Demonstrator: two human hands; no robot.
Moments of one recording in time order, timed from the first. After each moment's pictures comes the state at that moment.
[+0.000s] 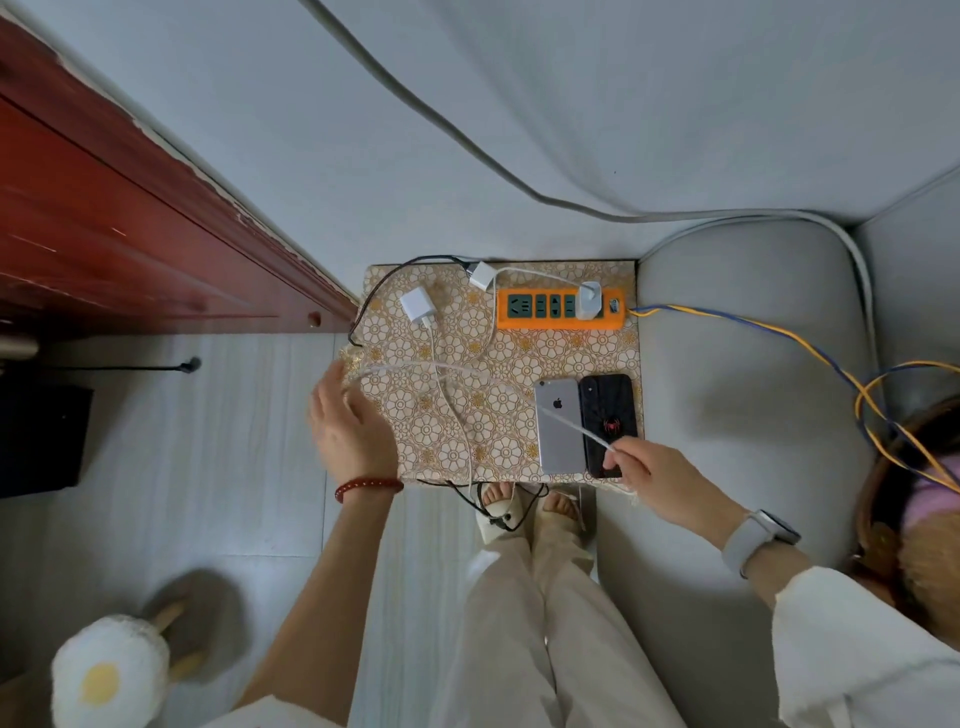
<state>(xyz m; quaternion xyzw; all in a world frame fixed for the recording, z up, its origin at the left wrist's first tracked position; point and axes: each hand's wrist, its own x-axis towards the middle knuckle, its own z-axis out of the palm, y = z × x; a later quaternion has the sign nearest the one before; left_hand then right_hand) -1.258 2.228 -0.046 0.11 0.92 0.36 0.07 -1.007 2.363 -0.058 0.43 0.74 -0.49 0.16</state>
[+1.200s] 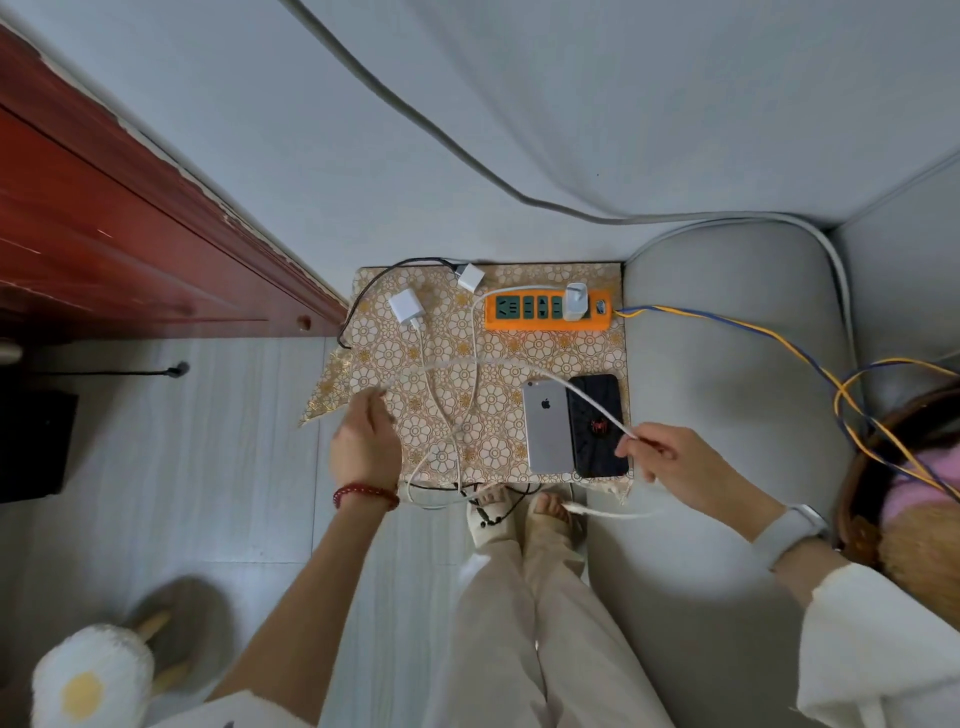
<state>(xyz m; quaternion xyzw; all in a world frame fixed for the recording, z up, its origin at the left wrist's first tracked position) -1.244 2.221 -0.062 0.15 0.91 0.32 0.22 -0.992 2.382 -0.040 0.46 0.69 -0.55 0.09</state>
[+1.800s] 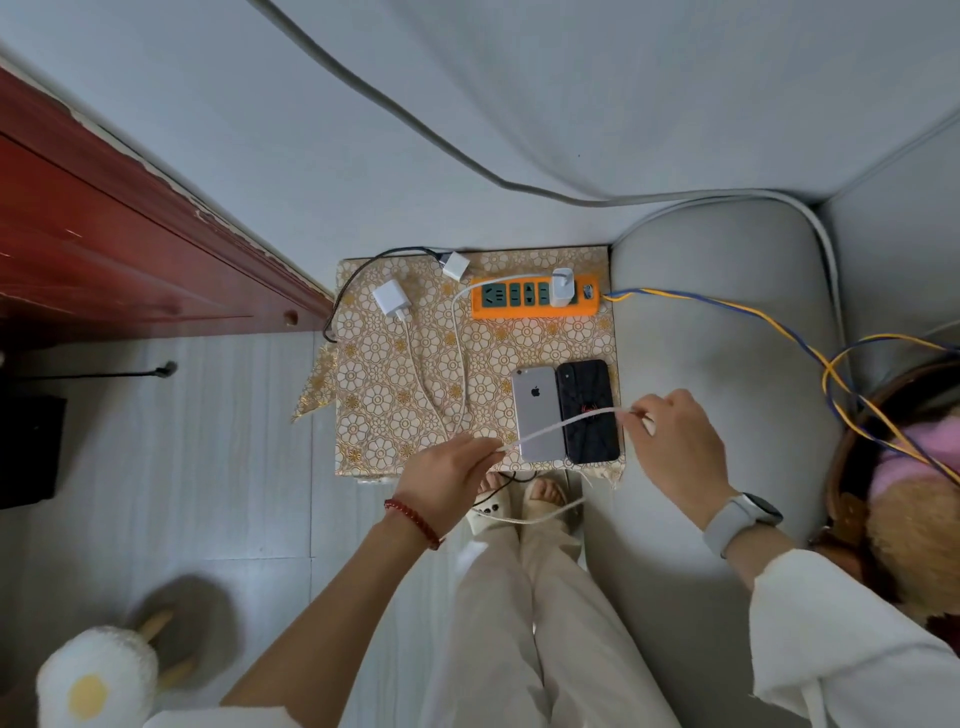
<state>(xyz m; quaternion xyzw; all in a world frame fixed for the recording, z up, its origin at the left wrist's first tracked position) -1.188 2.221 -0.069 0.57 0.75 0.20 0.28 -0.992 2.371 -0.057 0.55 0.79 -0.26 0.06</state>
